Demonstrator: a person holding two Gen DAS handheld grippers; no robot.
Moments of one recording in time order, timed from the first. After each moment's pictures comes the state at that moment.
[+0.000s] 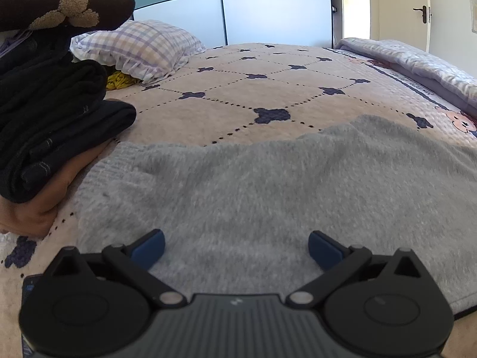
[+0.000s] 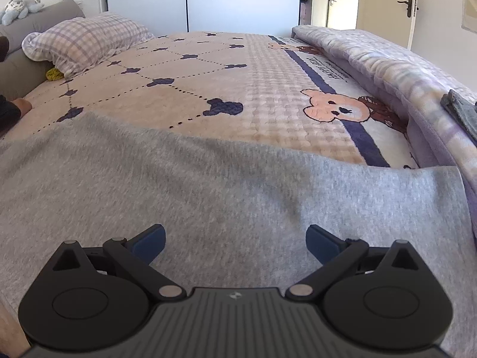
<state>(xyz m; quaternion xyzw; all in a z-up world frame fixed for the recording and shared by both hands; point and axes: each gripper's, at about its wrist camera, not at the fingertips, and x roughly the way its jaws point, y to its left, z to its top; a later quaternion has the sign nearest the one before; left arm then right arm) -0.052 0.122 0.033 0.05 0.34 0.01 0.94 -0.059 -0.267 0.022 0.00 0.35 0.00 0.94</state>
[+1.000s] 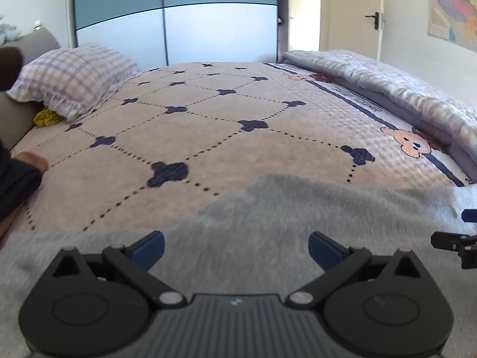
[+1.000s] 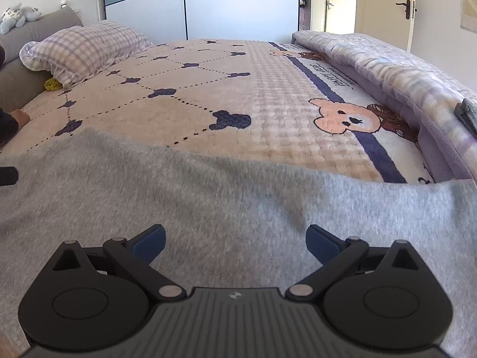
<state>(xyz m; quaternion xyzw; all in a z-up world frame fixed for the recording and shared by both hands) 0.019 0.023 0.049 0.05 0.32 -0.11 0.94 -0.037 -0.255 0.025 0.01 0.33 0.00 0.94</state>
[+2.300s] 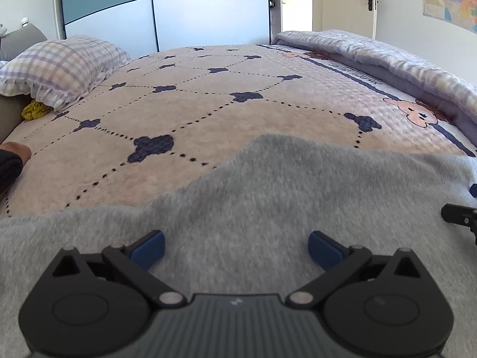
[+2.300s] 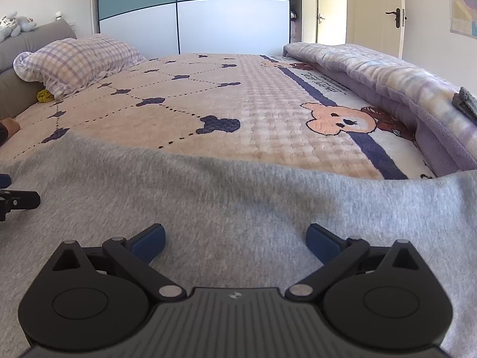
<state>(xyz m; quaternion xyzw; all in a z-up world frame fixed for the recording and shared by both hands) 0.030 0.021 0.018 0.06 0.34 -0.11 0.93 -0.035 -0.260 -0.001 0.02 0.30 -0.01 0.95</state>
